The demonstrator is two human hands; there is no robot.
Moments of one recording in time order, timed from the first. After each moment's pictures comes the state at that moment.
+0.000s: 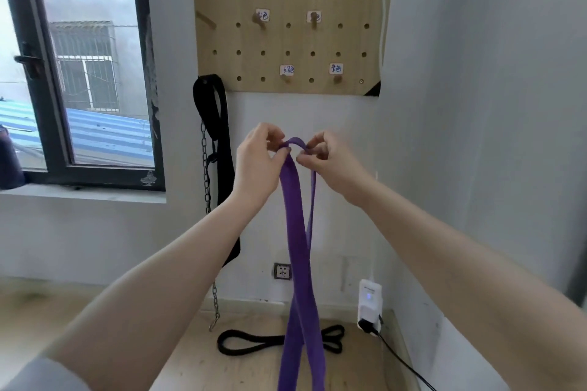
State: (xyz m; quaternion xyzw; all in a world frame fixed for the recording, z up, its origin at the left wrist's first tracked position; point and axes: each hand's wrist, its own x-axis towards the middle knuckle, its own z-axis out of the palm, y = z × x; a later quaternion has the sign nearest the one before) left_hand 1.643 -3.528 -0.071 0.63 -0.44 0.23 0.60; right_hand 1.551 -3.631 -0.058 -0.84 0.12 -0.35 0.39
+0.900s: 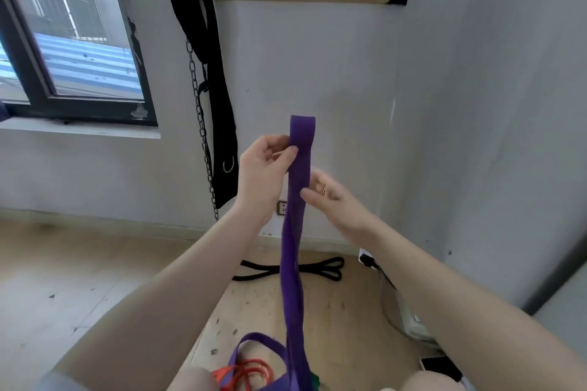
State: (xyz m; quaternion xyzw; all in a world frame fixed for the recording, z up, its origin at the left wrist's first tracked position) left_hand 1.636 -3.545 -0.183 0.55 -0.31 -0.07 0.77; right_hand 1.549 -3.649 -0.221 -0.77 0.07 -0.19 0.60
